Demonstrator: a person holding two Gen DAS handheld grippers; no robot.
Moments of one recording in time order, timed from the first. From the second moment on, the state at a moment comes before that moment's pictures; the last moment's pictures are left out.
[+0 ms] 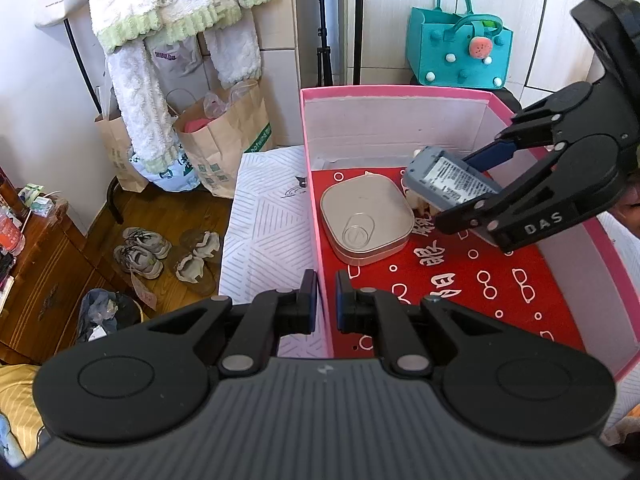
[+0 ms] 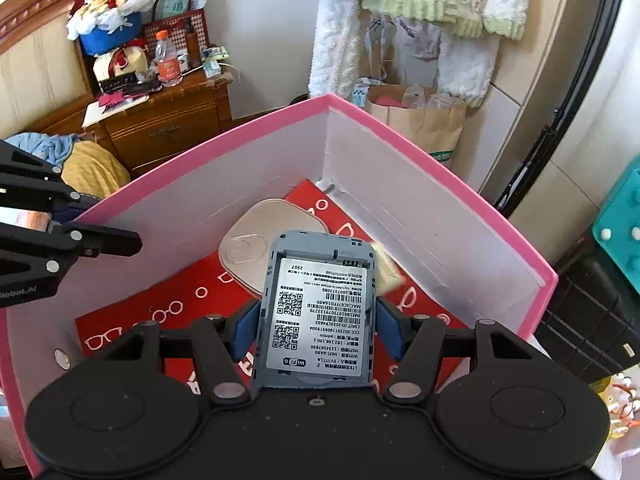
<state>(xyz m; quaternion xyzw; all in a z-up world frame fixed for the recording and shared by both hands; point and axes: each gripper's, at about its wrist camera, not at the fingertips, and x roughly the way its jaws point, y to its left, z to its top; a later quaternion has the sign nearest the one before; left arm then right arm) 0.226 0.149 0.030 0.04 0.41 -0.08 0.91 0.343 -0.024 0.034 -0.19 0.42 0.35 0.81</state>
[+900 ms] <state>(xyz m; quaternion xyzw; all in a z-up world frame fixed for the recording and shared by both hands) 0.227 0.151 0.031 0.03 0.41 -0.08 0.91 0.309 0.039 0.011 -0.31 0.45 0.46 0.70</state>
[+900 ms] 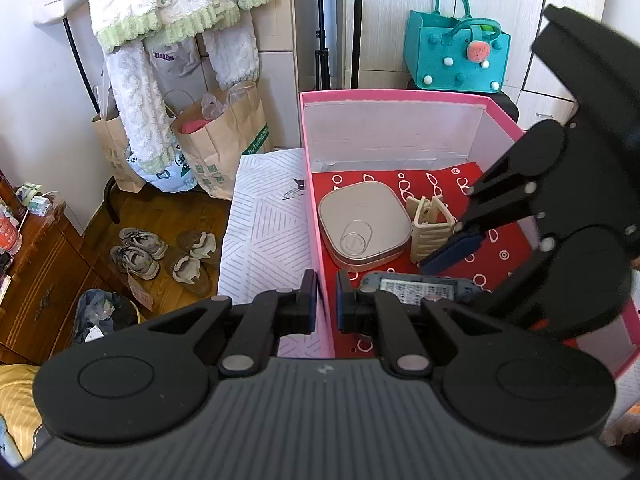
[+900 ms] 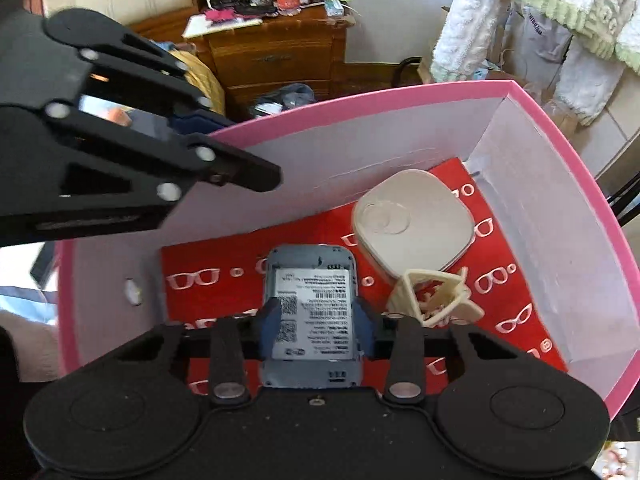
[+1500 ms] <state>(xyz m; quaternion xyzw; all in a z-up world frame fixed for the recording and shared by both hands) 0.225 0.157 0.030 0.03 0.40 -0.10 0.91 0.297 -0.109 0.084 -0.09 0.41 0.37 0.83</state>
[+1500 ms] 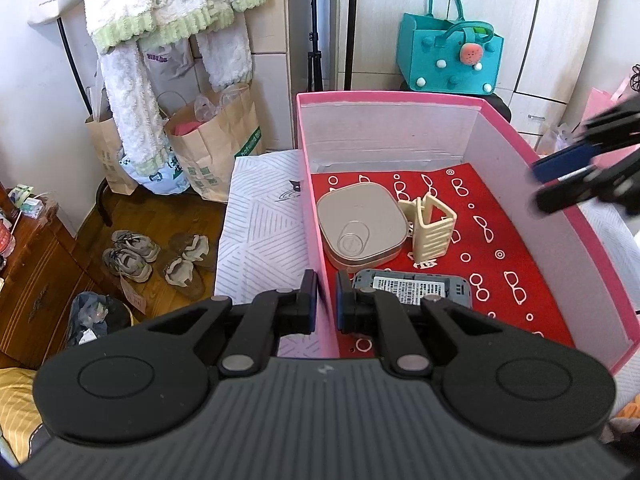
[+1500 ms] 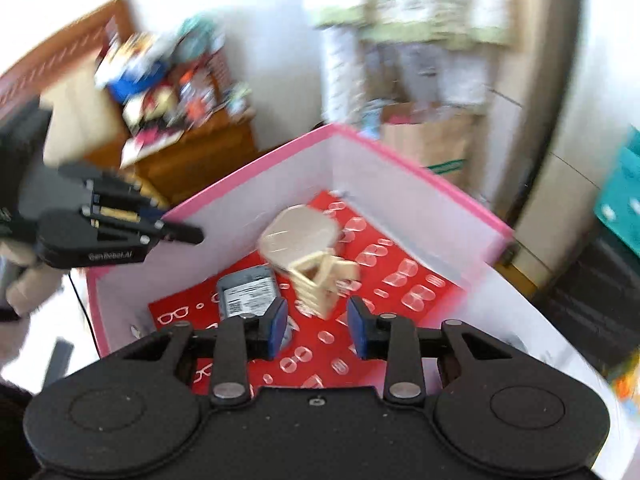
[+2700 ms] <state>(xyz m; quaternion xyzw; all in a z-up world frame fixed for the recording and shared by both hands) 0.225 0.158 0.033 0.02 0.41 -0.10 0.91 0.338 -0.253 -0.050 0.21 0.47 0.25 0.82</state>
